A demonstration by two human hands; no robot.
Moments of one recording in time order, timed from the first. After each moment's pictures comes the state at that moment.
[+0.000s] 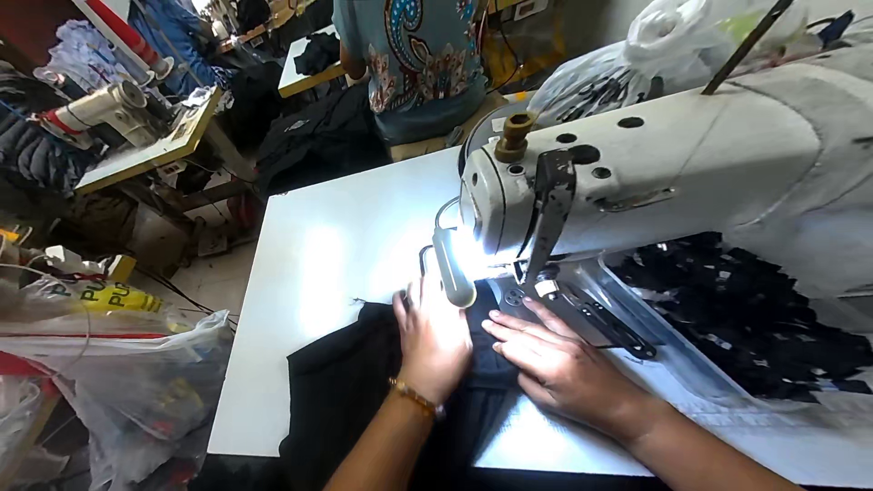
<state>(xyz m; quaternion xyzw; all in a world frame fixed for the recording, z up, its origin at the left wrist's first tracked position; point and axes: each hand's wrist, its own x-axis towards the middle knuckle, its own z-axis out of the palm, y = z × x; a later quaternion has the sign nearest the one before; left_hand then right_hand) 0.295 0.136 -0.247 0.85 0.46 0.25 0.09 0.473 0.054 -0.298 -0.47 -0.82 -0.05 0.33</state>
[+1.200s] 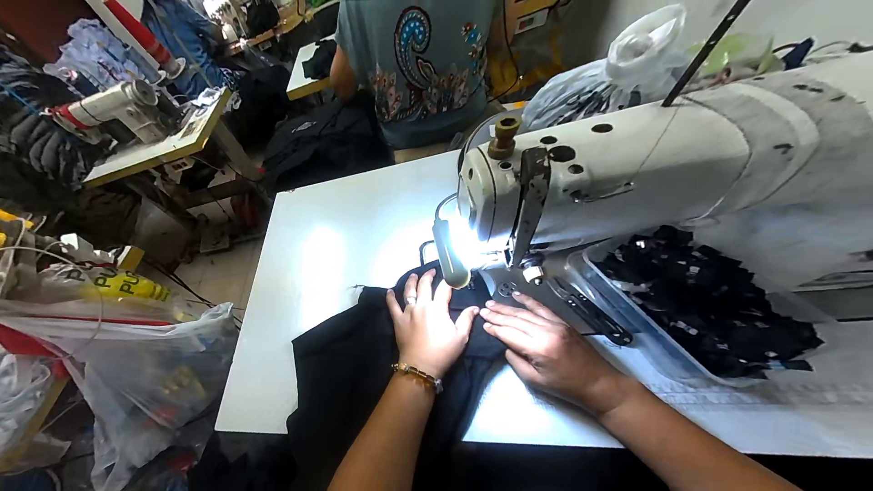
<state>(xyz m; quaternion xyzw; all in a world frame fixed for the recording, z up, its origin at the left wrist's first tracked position) 0.295 0.135 -0.252 0.84 0.52 0.08 0.13 0.473 0.057 -0.301 -0.47 -0.80 -0.05 0.36</state>
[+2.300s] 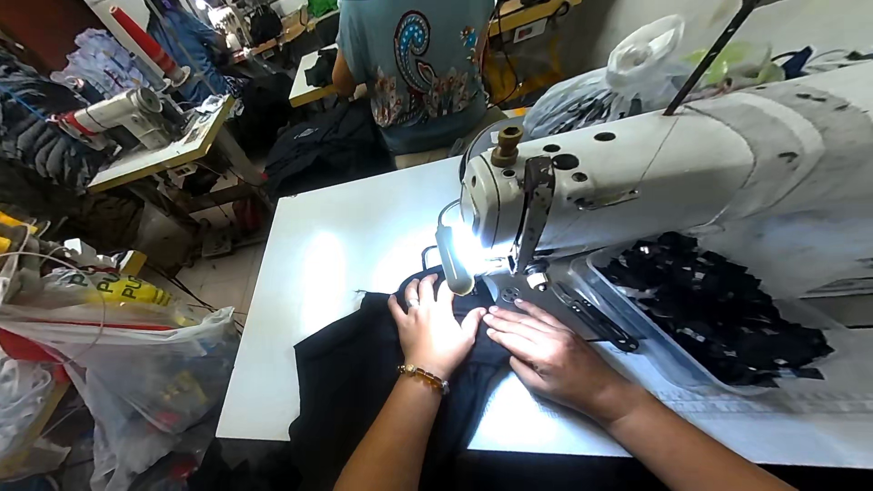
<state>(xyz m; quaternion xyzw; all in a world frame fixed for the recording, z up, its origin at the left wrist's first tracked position) 0.300 0.137 -0.255 0.84 0.53 0.11 0.08 0.473 0.058 -0.300 -0.47 -0.81 -0.06 0.35</state>
